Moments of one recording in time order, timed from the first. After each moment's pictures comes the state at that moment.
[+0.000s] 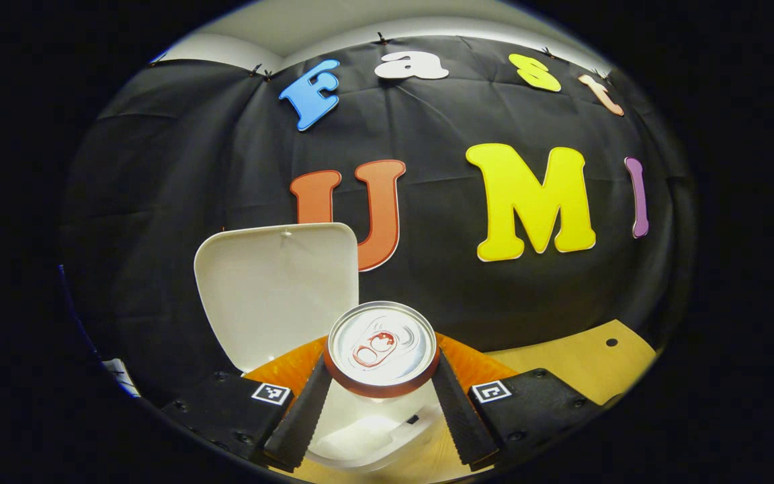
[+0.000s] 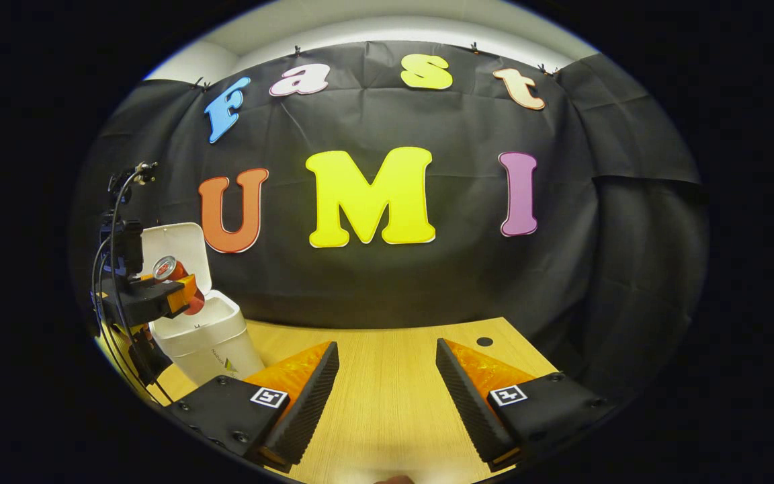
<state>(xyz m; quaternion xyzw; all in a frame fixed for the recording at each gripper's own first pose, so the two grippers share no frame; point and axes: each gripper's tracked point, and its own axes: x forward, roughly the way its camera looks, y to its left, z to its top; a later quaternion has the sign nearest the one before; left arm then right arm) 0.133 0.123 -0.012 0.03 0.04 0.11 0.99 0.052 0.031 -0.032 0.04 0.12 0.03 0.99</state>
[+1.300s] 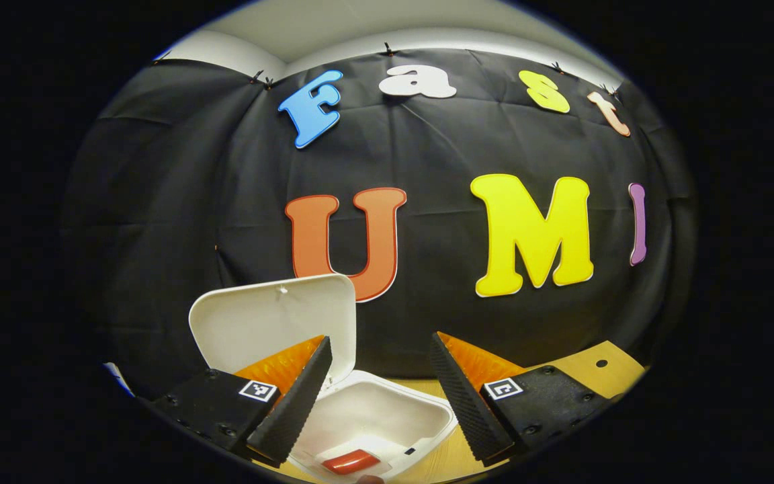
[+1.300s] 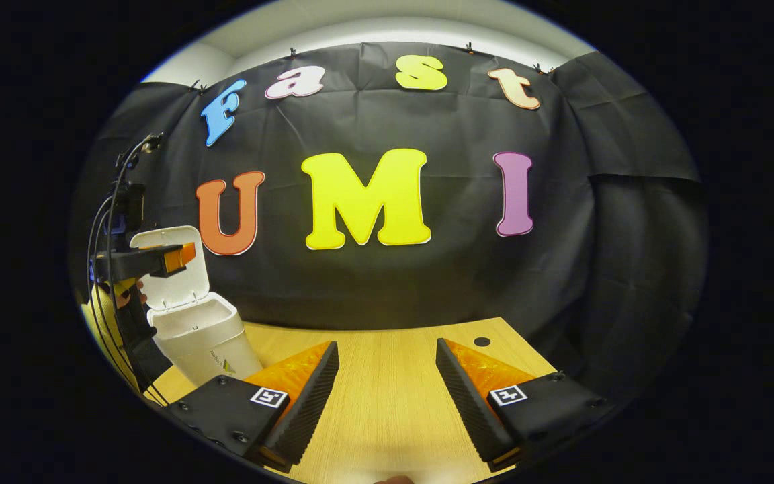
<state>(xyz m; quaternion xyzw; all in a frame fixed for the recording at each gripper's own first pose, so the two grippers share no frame) 0.157 0.126 0.063 0.02 -0.01 0.09 1.00 0.049 0.022 -0.032 0.05 0.12 0.02 0.99</state>
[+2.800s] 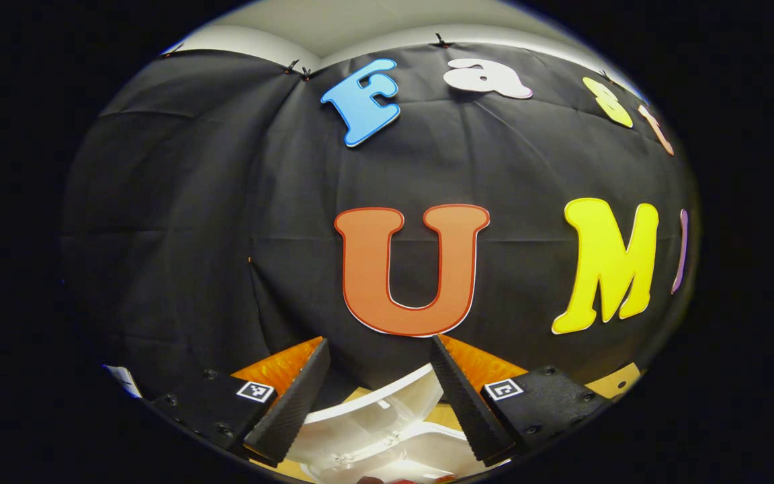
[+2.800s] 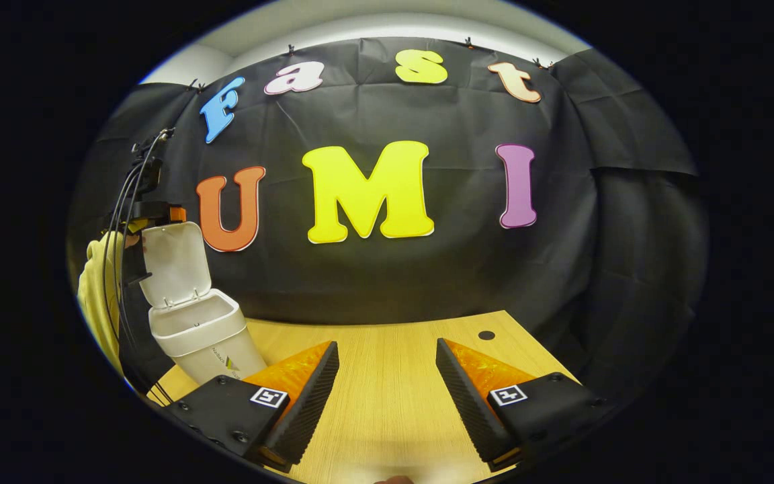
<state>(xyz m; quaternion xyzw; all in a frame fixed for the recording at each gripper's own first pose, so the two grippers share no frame) 0.216 0.236 0.102 -0.01 0.02 0.17 0.98 0.050 0.028 -0.046 0.06 0.14 0.03 0.99</state>
